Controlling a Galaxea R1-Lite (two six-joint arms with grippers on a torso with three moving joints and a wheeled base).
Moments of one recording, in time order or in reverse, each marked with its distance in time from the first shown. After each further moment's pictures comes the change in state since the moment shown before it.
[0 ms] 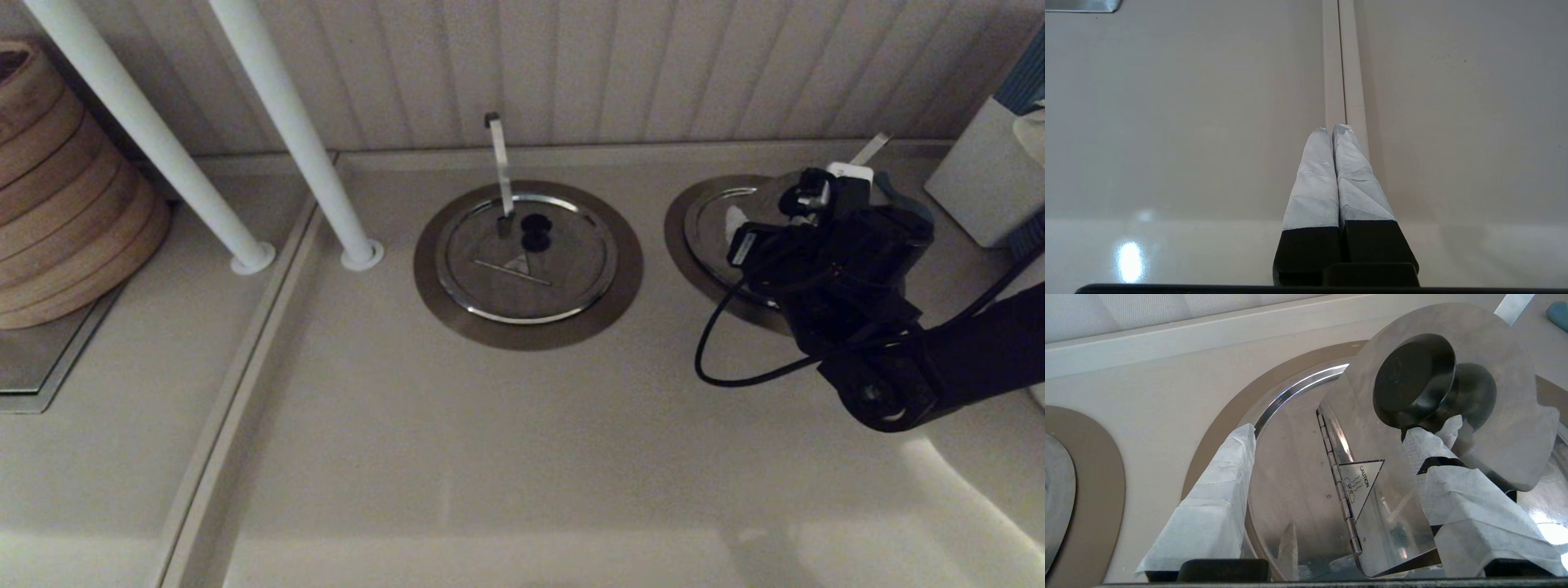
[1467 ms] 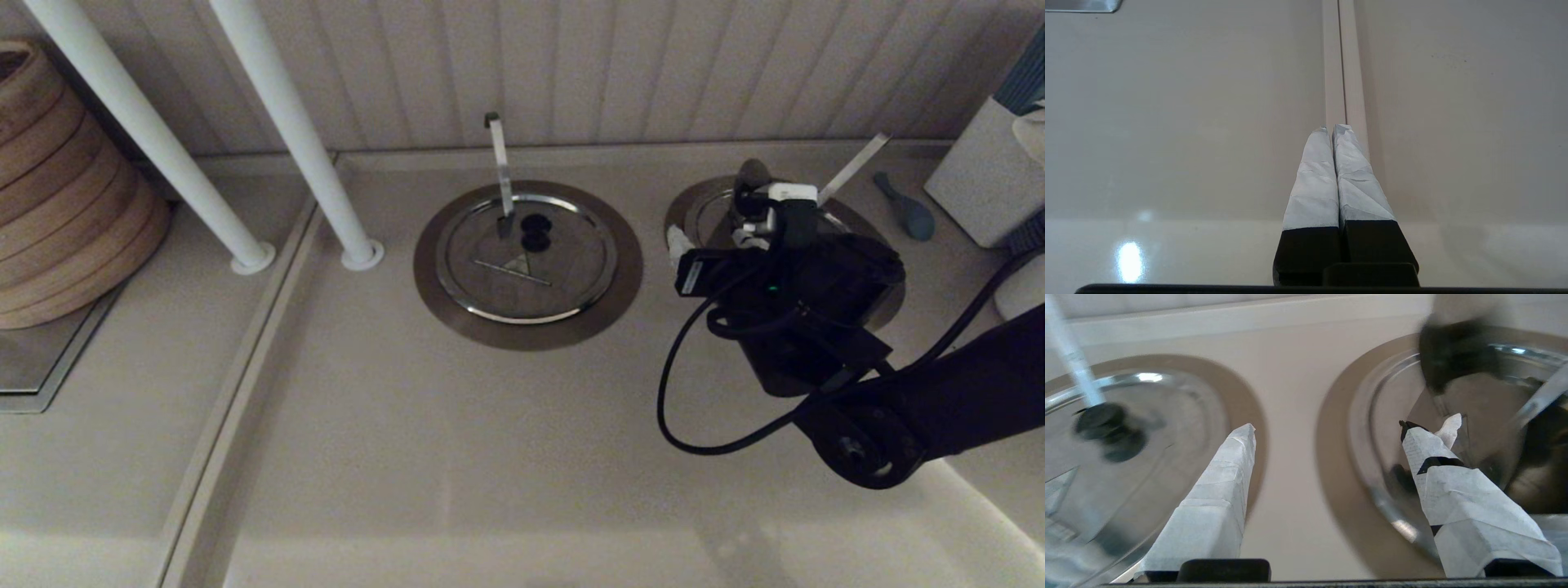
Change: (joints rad) left arm 0.000 0.000 0.000 0.000 0.000 0.000; right arm 0.190 -0.026 0.114 -0.100 0.001 -0.065
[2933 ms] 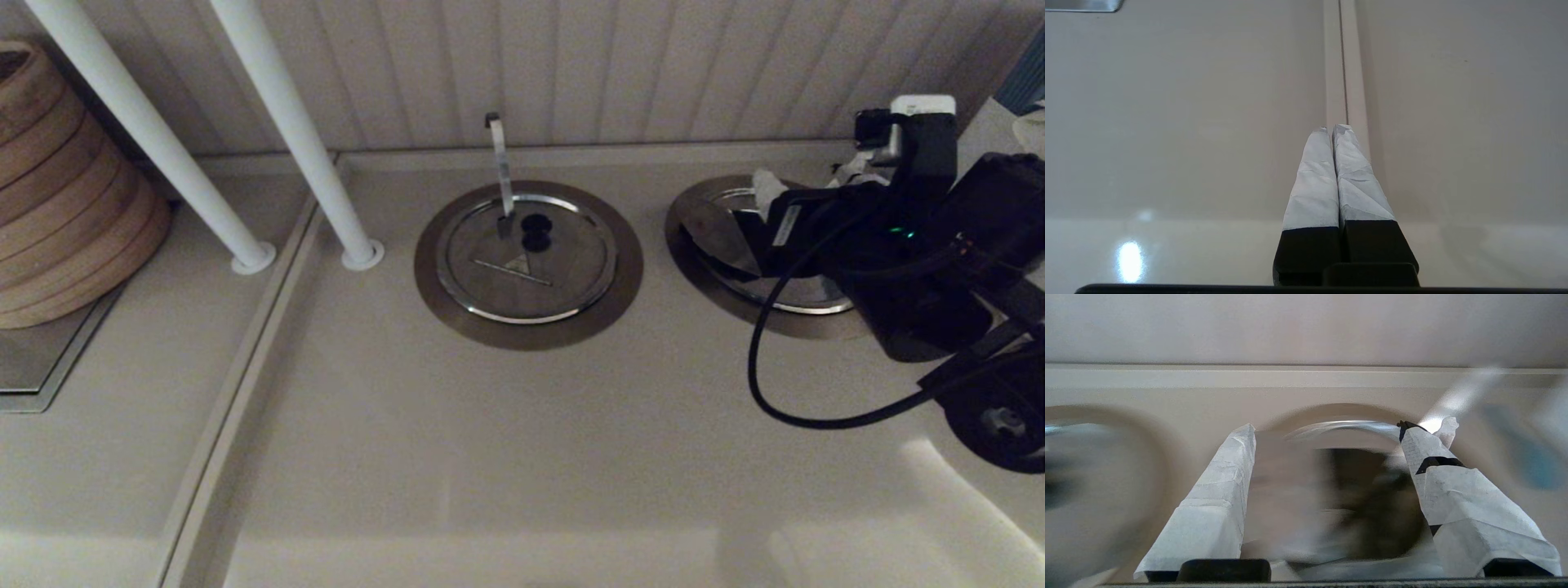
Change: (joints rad) left arm 0.000 0.000 0.000 0.000 -0.001 0.000; right arm -0.118 -0.258 0.010 0.186 0.007 -0.141
